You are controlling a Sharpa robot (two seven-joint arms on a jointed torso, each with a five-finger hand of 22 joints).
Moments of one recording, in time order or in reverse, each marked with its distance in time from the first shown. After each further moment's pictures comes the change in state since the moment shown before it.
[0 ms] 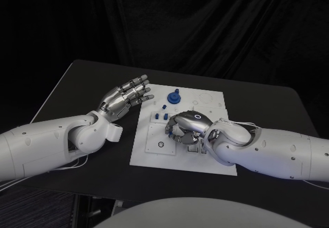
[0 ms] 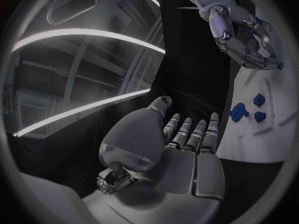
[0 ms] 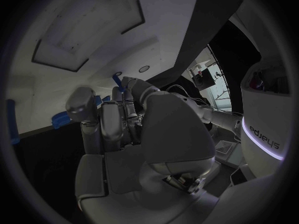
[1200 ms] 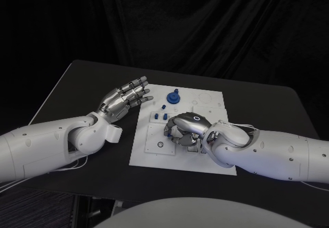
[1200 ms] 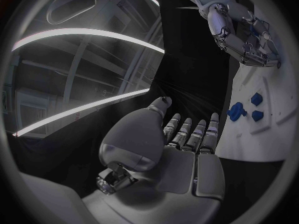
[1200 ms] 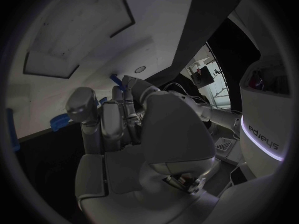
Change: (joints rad) left arm -0.009 0.004 0.000 -0.011 0.000 0.005 0.000; left_hand -0.008 0.000 0.011 0.000 0.000 0.000 0.007 0.000 0.000 -0.007 -0.007 0.000 0.000 0.000 0.000 0.000 0.000 -0.007 0.000 0.000 0.000 -0.009; right arm -0.010 0.003 -0.002 0.003 0.021 -0.022 0.017; right_hand 0.000 0.000 -0.003 -0.003 -0.070 0.013 -0.013 0.034 0.061 0.027 0.002 0.001 0.000 0.003 -0.004 -0.010 -0.022 0.000 0.004 -0.004 0.003 0.000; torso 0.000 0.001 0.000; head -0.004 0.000
